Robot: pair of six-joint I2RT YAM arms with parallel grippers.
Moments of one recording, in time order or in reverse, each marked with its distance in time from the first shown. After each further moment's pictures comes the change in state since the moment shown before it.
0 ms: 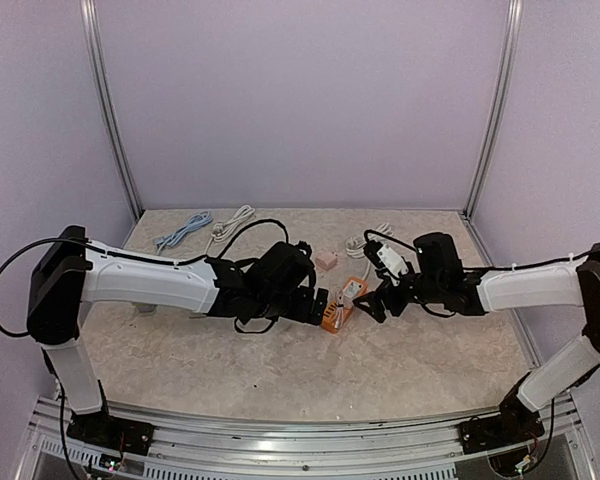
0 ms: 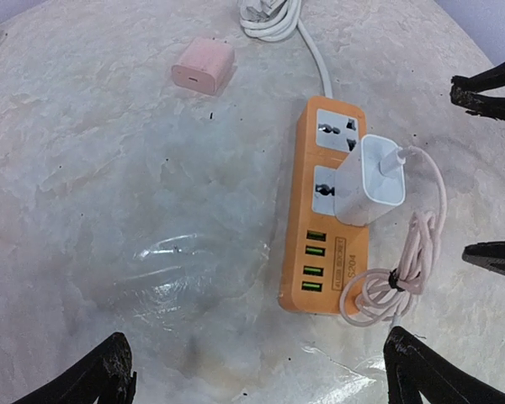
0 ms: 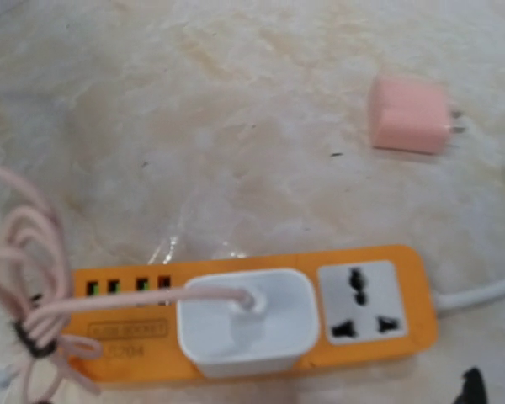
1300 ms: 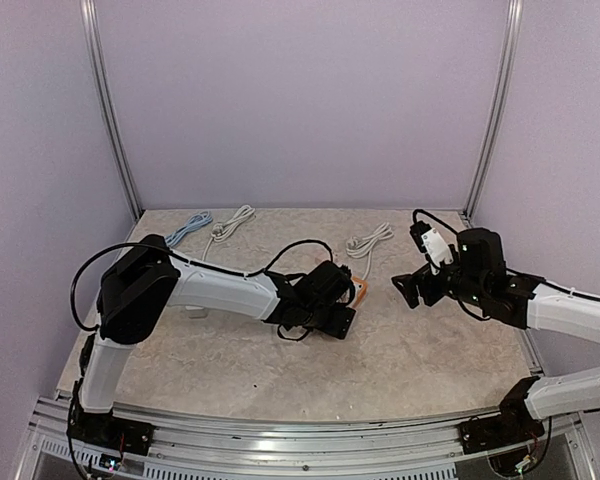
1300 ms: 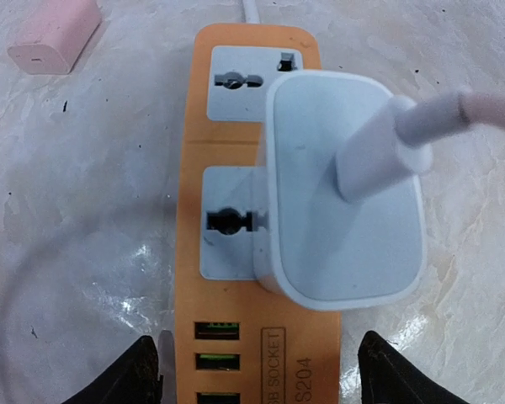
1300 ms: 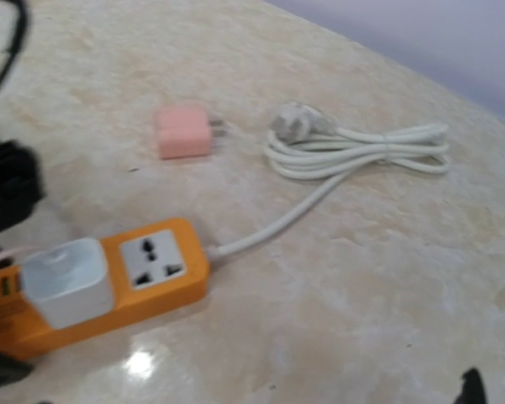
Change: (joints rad) left arm -0.002 0.395 0.307 0.011 0.100 0.127; right arm -0.028 -0.433 -0.097 -0.210 0.311 0.074
